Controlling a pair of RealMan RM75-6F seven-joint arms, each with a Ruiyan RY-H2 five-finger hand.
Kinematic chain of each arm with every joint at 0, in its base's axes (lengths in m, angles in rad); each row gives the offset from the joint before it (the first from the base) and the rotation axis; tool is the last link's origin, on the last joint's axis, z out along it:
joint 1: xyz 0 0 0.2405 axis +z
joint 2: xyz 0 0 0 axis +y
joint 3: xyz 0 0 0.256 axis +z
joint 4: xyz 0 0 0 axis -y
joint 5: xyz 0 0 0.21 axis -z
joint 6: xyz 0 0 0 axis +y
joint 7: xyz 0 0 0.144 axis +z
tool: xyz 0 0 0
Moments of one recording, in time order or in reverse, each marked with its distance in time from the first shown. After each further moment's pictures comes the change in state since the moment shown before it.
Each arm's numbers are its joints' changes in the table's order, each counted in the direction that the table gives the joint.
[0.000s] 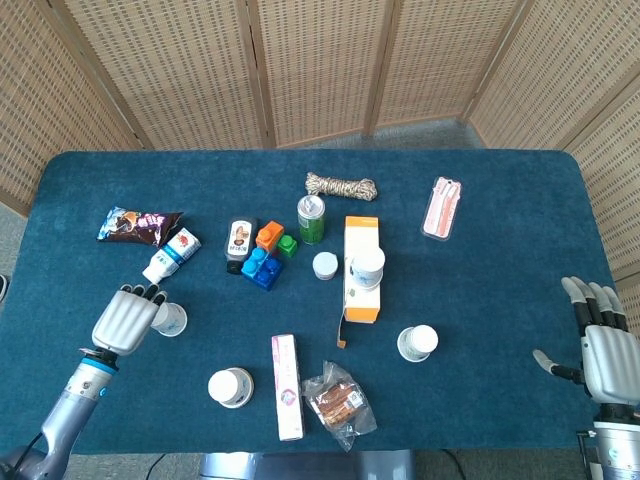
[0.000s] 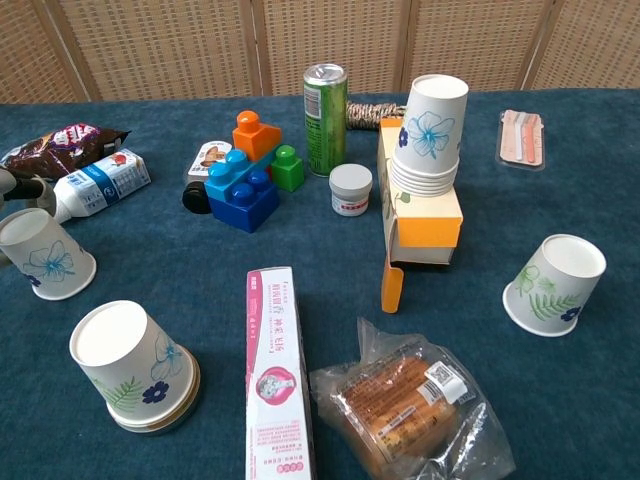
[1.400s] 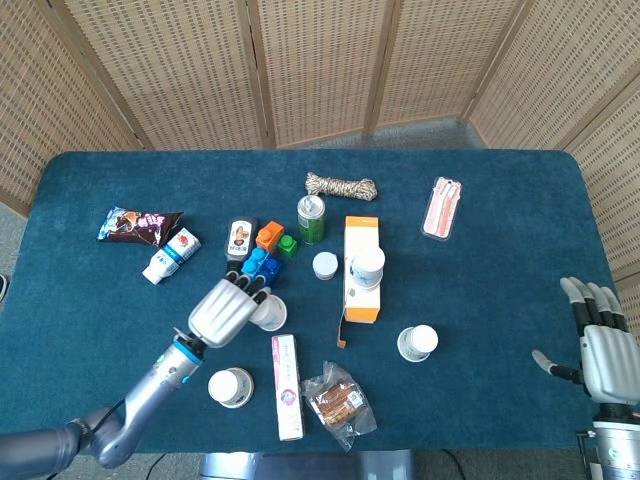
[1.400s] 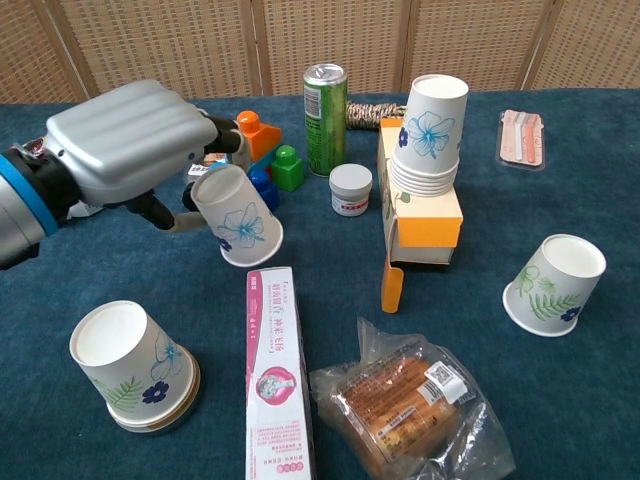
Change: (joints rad) left arm -0.232 -0.170 -0.104 0.131 -0.071 -0.103 0.109; right arm 0.003 0.001 -0.003 0.000 0.000 -0.008 0.006
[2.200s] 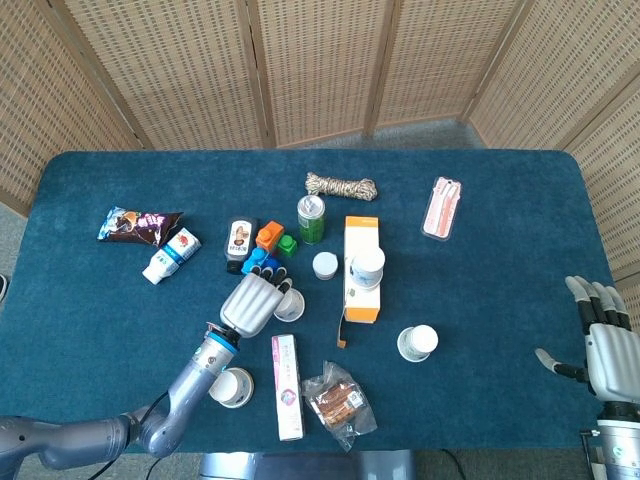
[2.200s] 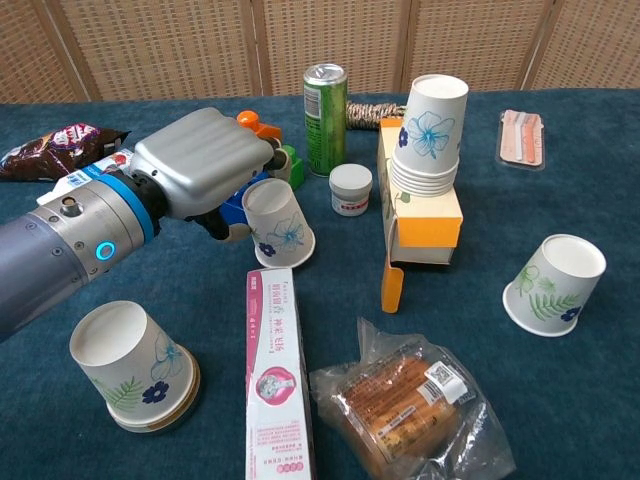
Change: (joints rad) left arm -0.078 -0.195 -0.064 -0.105 0.226 -0.040 0.183; right arm 0.002 0.010 0.009 -0.009 -0.022 -0.011 0.035
